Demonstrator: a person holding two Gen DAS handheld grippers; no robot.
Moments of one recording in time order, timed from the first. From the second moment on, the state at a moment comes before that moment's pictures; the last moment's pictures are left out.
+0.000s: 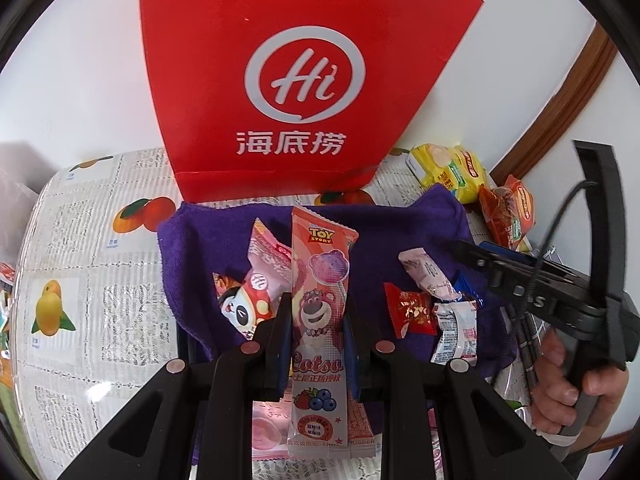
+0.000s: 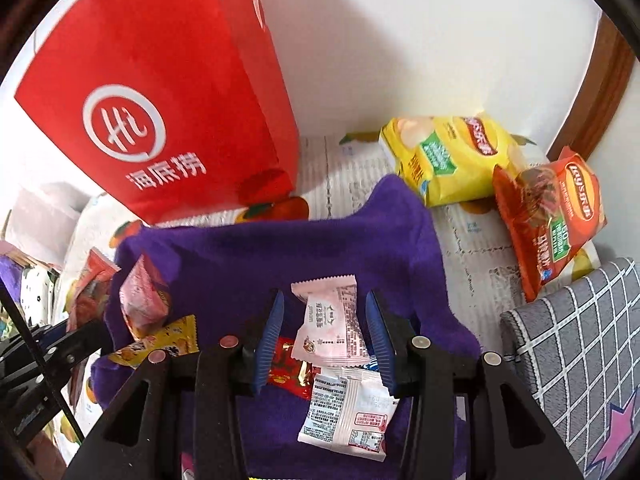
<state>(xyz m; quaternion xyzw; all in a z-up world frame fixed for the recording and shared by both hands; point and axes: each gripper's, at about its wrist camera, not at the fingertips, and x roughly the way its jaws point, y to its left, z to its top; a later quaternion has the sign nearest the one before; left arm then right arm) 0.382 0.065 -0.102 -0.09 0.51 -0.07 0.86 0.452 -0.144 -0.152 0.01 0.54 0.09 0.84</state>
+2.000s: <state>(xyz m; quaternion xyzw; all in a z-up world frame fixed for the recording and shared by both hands) 0.365 0.029 -0.073 -0.06 0.48 -0.11 0.87 0.289 -0.199 -0.171 0.01 0.51 0.12 0.85</state>
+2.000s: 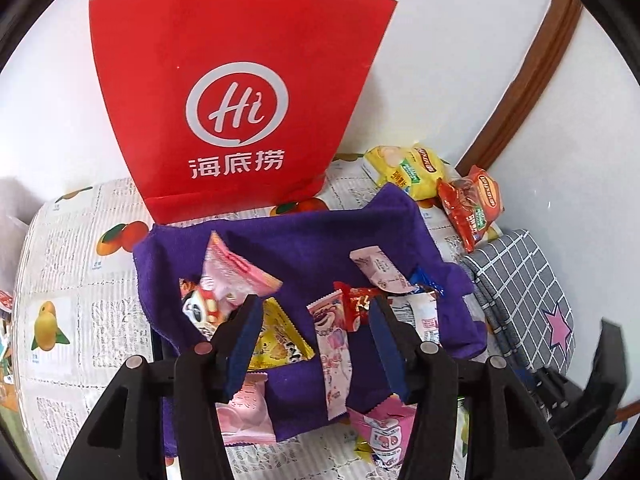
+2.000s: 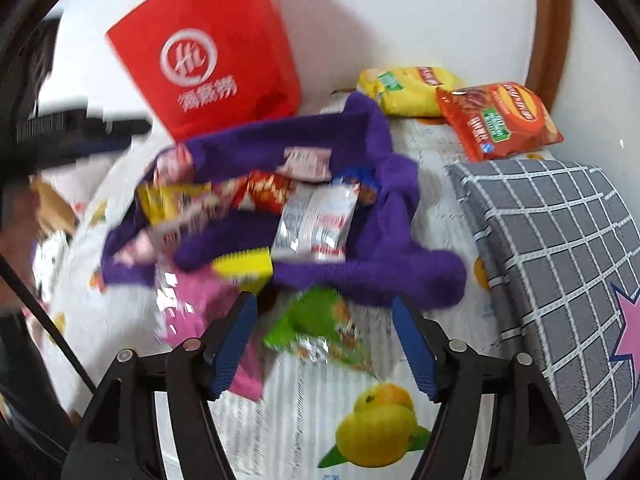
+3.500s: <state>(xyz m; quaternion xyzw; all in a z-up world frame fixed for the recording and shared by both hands) 0.267 -0.035 -0.132 -0.06 0.55 -0.13 0.83 0.218 -0.247 -0.207 0.05 0.51 0.08 0.86</state>
